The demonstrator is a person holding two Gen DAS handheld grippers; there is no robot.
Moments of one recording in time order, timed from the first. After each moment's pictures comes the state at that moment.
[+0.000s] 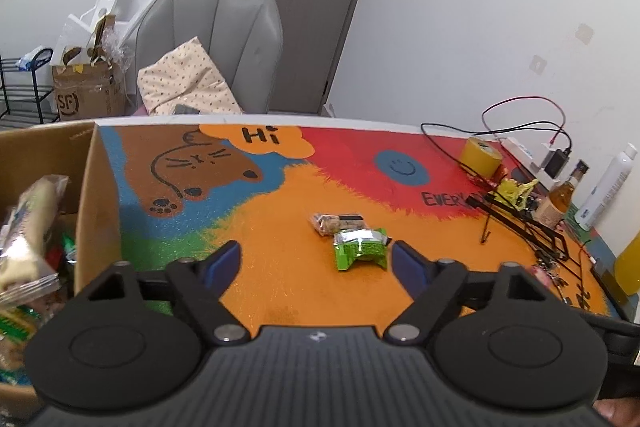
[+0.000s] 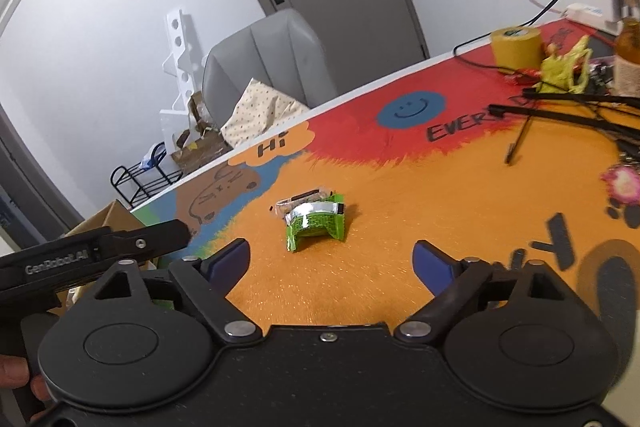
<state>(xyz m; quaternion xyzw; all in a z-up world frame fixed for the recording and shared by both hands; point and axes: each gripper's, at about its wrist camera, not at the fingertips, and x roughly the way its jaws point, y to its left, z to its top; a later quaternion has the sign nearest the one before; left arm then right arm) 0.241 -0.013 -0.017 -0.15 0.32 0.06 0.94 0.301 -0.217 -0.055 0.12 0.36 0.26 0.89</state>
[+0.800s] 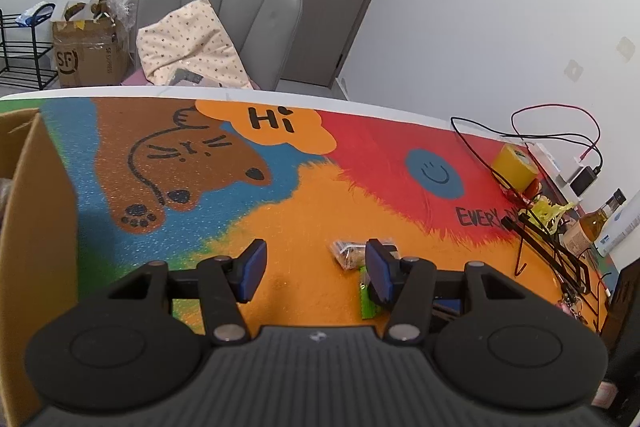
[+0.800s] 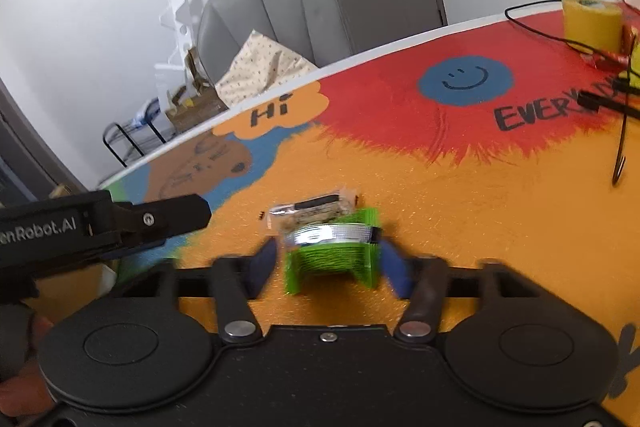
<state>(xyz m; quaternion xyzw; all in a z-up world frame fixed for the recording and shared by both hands) 0.313 0.018 -0.042 -0.19 0.36 0.06 0.91 0.365 -0.153 -0.085 0.07 0.40 0.27 0.87</state>
